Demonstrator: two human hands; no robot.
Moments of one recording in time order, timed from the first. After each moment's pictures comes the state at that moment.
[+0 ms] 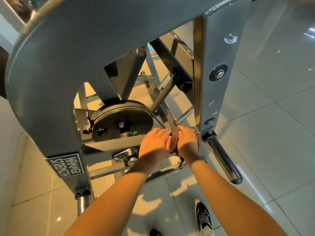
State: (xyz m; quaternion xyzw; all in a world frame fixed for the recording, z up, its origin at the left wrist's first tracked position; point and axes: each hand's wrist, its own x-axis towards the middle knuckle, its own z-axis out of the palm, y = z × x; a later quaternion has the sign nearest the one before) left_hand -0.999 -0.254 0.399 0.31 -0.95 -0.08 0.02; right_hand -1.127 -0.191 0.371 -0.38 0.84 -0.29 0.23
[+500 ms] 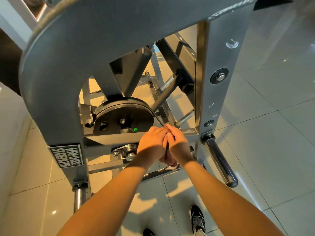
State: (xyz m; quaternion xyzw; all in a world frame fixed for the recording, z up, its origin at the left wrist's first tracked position) left_hand -0.996 -0.252 0.400 0.31 -0.93 -0.12 0.14; right_hand -1.109 -0.179 0.368 -0.42 0.71 -0.46 0.32
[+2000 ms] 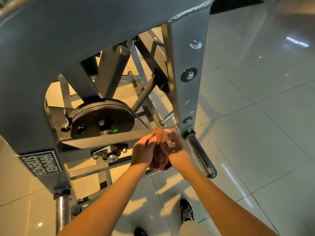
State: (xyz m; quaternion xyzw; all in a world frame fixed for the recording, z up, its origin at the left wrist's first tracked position) left_hand -1.022 -0.205 0.379 0.48 -0.73 -0.43 0.23; right_hand -1.134 -0.122 0.382 -0.39 0.77 -0.41 0.31
